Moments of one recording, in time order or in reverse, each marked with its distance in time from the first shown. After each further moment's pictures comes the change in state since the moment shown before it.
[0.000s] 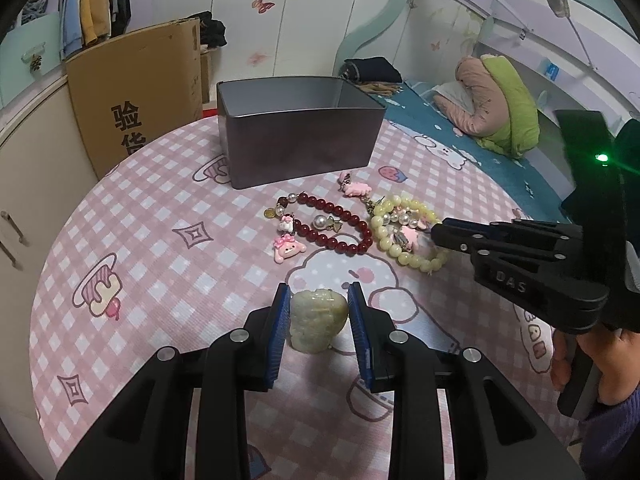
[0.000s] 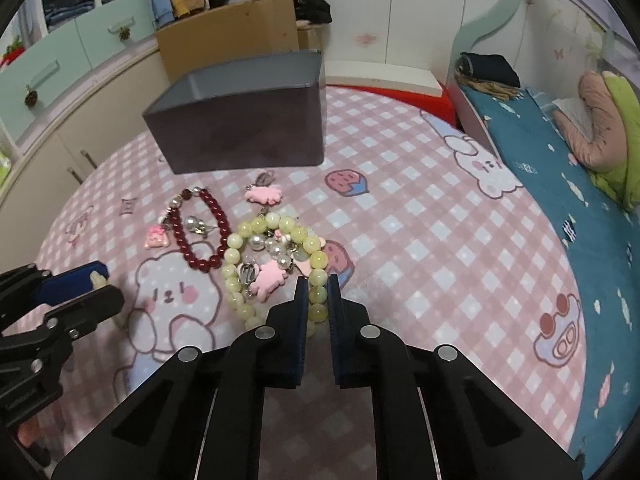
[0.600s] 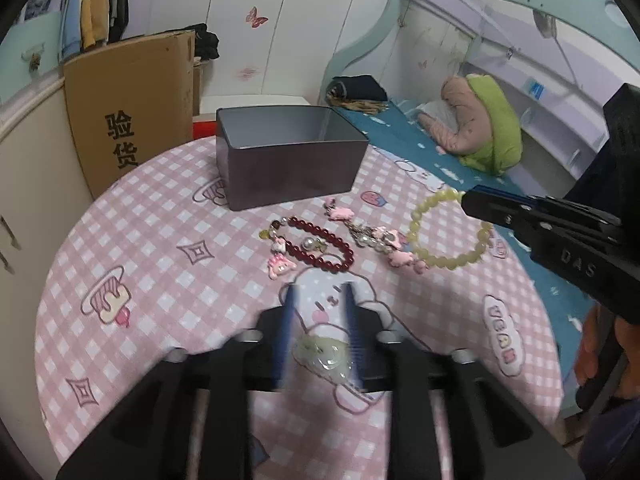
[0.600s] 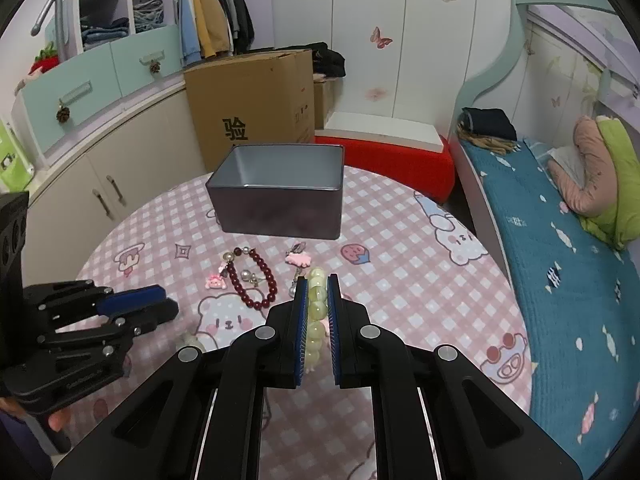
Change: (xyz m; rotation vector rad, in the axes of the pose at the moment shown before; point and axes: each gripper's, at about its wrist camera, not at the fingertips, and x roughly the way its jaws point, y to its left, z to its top) left arm -0.027 0.007 0.002 -0.019 -0.062 -0.074; right arm -0.081 0.014 0.017 -0.063 -0.156 -0.001
